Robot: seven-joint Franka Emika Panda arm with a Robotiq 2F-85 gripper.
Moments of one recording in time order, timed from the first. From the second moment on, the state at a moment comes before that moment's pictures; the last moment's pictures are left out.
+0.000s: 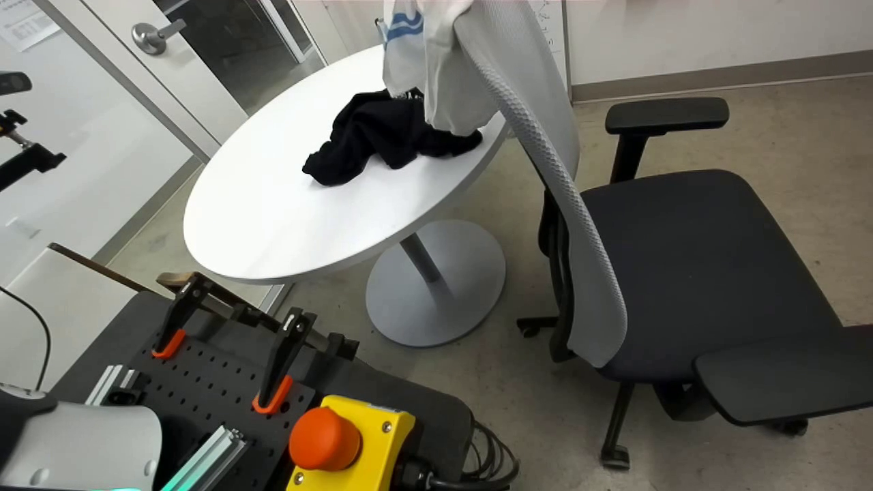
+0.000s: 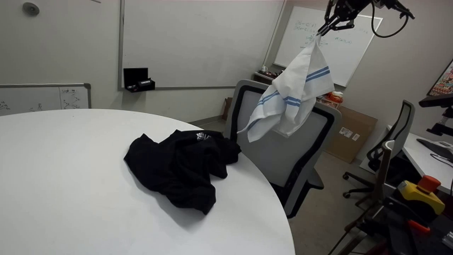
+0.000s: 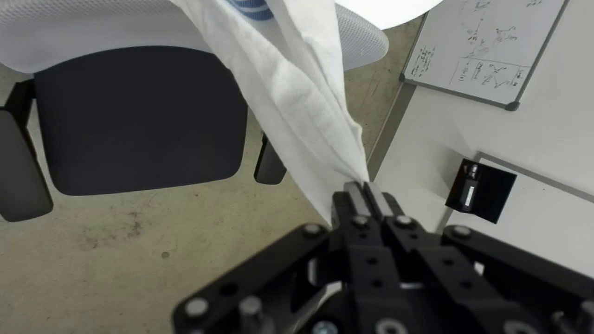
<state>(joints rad) -0.30 0.08 -0.30 -1.86 0.45 2.26 0.33</state>
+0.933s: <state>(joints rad) -0.32 0.42 -0.30 -1.55 0.42 2.15 0.47</state>
